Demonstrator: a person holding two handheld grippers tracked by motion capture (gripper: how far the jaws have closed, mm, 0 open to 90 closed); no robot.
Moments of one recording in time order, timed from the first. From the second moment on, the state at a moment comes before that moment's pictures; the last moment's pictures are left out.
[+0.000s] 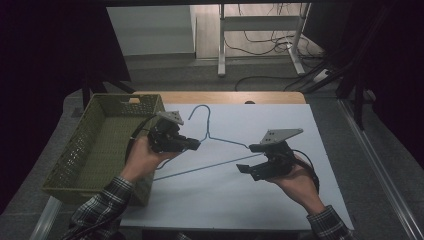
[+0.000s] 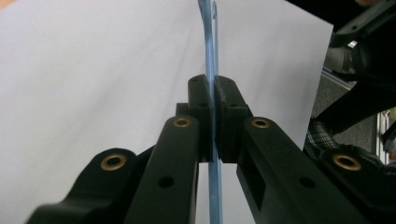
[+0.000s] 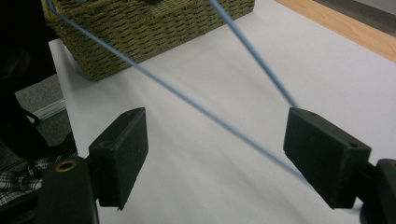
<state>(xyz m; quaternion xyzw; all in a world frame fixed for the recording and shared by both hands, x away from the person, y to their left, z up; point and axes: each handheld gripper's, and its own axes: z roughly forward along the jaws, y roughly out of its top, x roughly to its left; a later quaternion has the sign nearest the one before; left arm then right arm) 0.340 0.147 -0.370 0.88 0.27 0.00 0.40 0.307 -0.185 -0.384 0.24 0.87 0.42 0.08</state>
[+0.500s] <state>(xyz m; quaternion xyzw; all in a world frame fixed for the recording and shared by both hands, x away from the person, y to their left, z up) 0.342 0.215 -0.344 0.84 0.34 0.06 0.42 0.305 -0.201 -0.393 0.27 0.86 0.43 0.08</state>
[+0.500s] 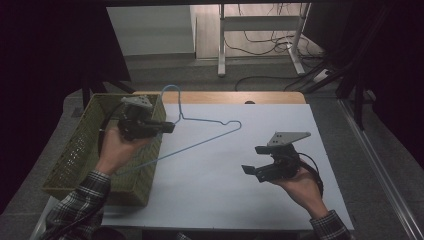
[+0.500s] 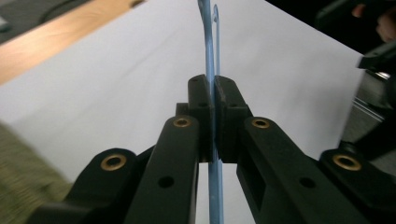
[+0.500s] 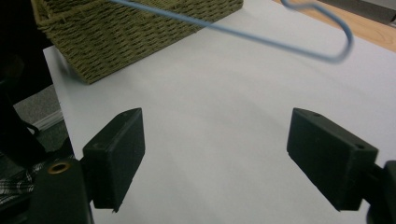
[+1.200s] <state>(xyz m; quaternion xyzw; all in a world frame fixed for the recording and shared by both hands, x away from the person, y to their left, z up) 0.324 0.328 -0.347 0.78 0.44 0.14 0.43 0.299 -0.230 -0.415 0.32 0.84 0.43 0.08</state>
